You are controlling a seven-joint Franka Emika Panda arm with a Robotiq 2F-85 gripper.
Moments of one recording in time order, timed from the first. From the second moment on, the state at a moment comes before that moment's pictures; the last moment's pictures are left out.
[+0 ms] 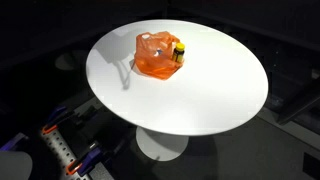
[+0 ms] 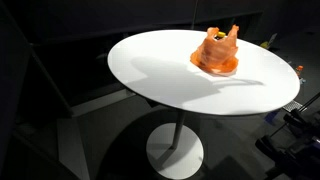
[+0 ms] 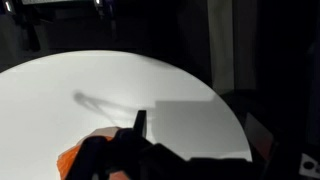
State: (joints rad) arm 0.12 -0.47 0.15 -2.39 0.28 1.90 0.30
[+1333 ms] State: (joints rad) arm -0.04 -0.32 0.07 -2.14 0.10 1.89 0.31
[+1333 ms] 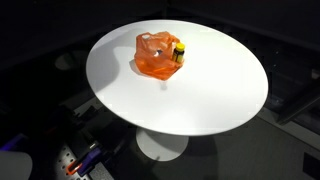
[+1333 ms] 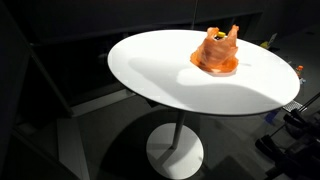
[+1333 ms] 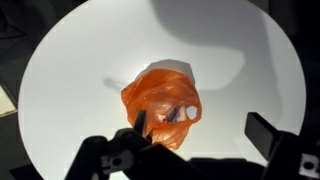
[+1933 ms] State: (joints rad) arm -0.08 -0.08 -0.05 -1.95 0.09 1.90 0.26
